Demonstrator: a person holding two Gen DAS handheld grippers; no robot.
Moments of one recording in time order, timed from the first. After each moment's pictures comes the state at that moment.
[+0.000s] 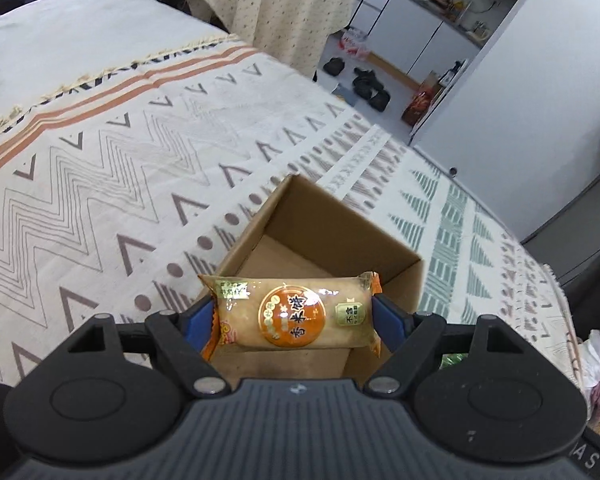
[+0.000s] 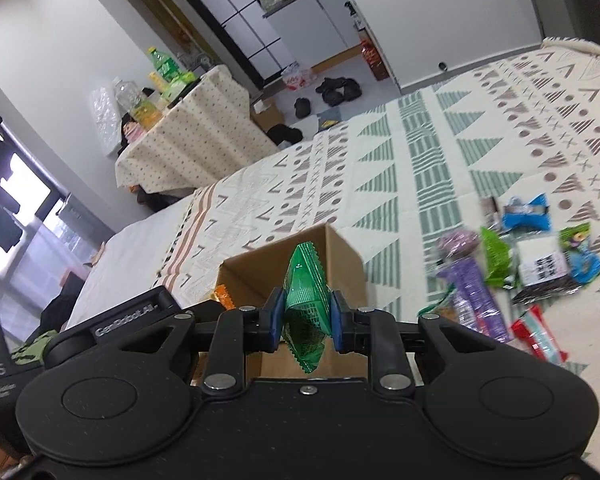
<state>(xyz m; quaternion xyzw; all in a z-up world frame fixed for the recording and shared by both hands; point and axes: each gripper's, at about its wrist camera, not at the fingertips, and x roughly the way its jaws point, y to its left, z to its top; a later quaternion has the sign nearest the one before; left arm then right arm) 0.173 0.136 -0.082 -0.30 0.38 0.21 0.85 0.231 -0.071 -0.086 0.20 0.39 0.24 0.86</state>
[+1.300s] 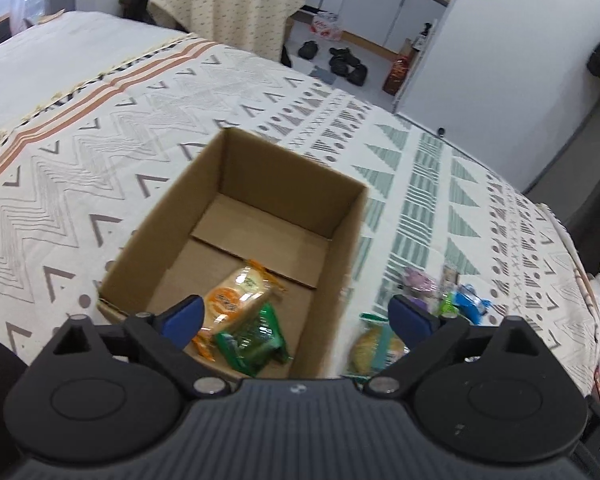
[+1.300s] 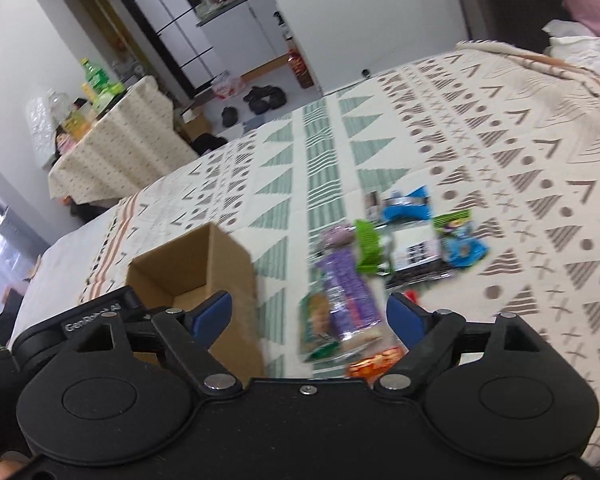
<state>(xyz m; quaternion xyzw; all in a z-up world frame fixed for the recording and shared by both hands) 0.175 0.051 -0.079 -0.23 0.41 0.18 0.87 0.207 -0.152 -0.096 0.18 0.39 0.12 0.89</state>
